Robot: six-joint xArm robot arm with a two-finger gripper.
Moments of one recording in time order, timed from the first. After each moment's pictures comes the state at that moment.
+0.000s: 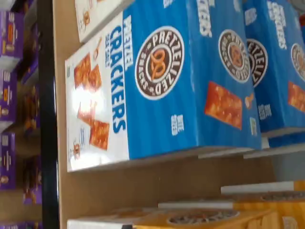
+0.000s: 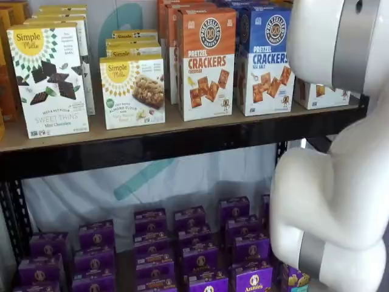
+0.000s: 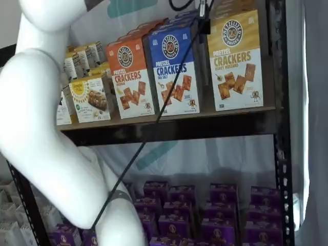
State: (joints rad) arm -0.89 -0.47 -1.40 0.65 1.52 -2.30
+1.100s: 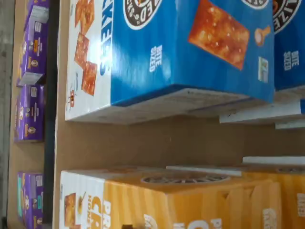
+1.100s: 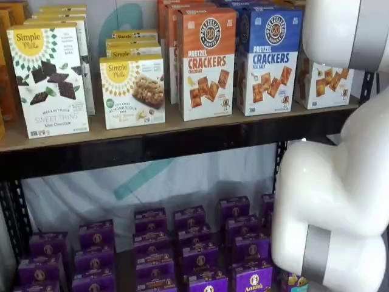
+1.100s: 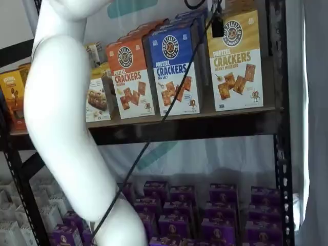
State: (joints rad) arm -0.73 -0.29 -1.56 0.42 1.48 -2.23
